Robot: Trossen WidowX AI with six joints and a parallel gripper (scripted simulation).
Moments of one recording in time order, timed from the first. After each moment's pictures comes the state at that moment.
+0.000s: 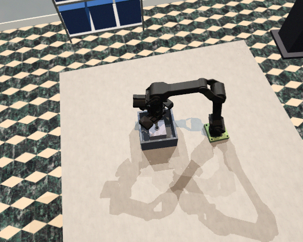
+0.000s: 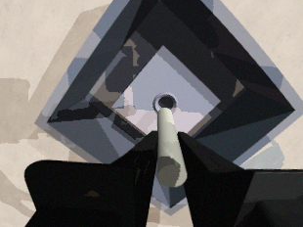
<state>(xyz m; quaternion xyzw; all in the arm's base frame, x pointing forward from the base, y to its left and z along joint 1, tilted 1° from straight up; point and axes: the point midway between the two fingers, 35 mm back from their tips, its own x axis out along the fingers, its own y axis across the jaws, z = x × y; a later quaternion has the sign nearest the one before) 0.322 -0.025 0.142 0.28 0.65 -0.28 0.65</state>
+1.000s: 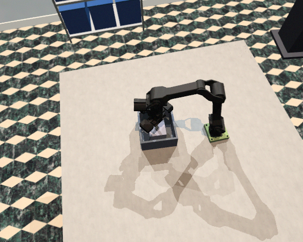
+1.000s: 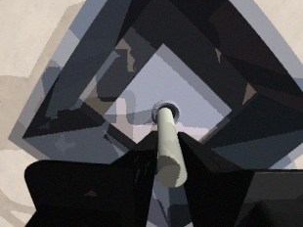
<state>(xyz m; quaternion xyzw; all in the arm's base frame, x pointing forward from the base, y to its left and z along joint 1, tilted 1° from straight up) 0.322 -0.026 0.111 0.28 0.65 -0.28 0.65</state>
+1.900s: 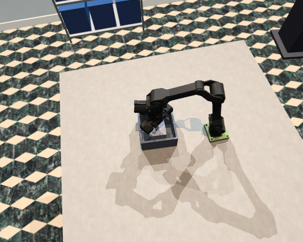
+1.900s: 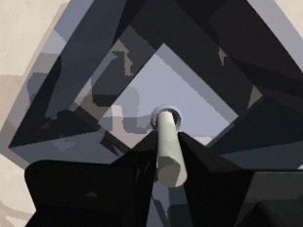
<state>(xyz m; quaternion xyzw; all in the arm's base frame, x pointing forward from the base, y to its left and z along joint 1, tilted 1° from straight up) 0.322 -0.026 0.097 0.28 0.65 -0.28 0.65</state>
